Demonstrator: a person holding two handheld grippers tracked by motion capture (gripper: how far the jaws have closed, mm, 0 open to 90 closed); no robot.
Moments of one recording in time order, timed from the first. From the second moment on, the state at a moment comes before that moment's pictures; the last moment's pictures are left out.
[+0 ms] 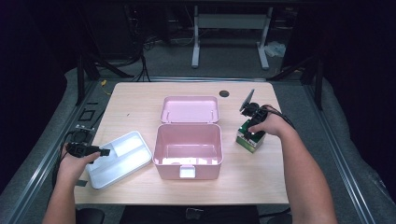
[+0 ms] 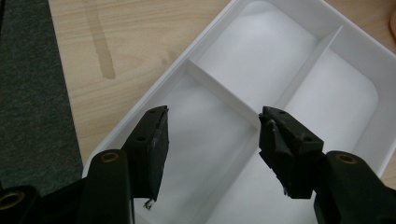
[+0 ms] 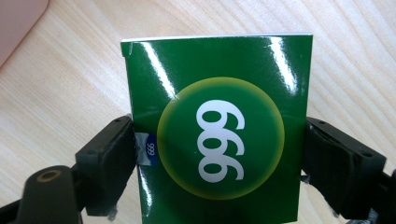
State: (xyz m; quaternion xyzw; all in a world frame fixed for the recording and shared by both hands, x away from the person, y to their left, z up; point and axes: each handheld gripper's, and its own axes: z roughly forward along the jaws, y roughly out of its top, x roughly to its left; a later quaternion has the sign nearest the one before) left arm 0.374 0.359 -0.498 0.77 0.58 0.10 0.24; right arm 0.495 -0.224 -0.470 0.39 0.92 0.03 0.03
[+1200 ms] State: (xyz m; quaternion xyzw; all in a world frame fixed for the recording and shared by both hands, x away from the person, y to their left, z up) left arm 0.374 0.359 -0.498 0.78 0.58 0.10 0.24; right arm 0.476 -0.216 -0.428 0.34 0.94 0.06 0.05
